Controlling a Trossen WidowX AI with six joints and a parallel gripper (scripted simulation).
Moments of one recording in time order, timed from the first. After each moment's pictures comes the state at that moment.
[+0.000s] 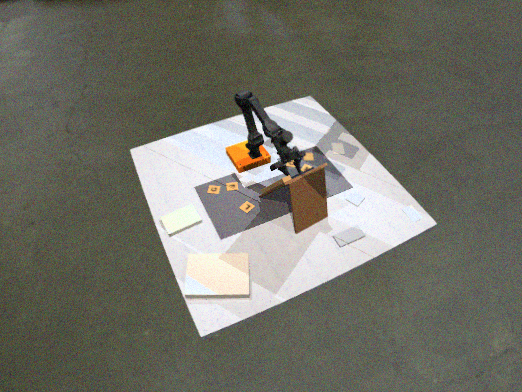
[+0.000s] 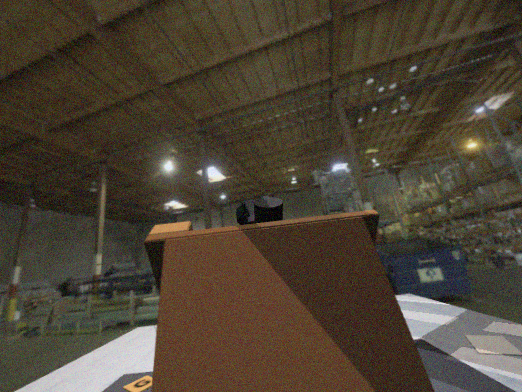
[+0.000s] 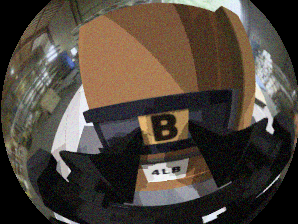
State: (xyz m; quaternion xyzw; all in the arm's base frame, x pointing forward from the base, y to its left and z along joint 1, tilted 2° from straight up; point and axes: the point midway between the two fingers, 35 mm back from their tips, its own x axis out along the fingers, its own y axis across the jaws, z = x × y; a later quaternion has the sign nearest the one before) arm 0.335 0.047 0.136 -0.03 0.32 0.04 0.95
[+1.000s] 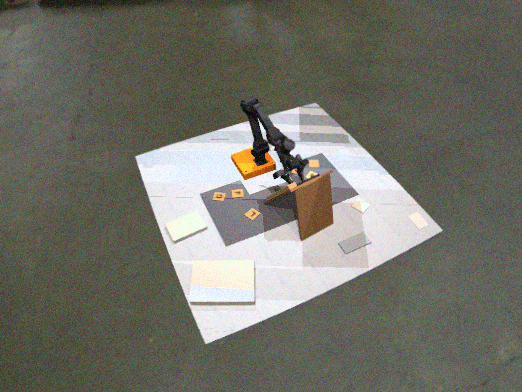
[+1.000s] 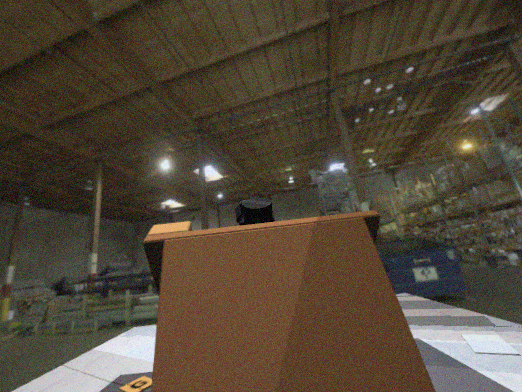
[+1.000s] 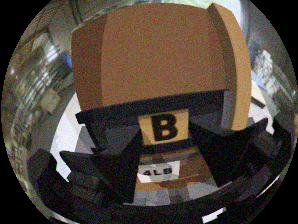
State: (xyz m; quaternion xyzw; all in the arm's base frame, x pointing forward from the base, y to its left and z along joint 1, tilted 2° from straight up) arm 0.337 0.032 0.136 -0.03 0.32 0.04 0.95
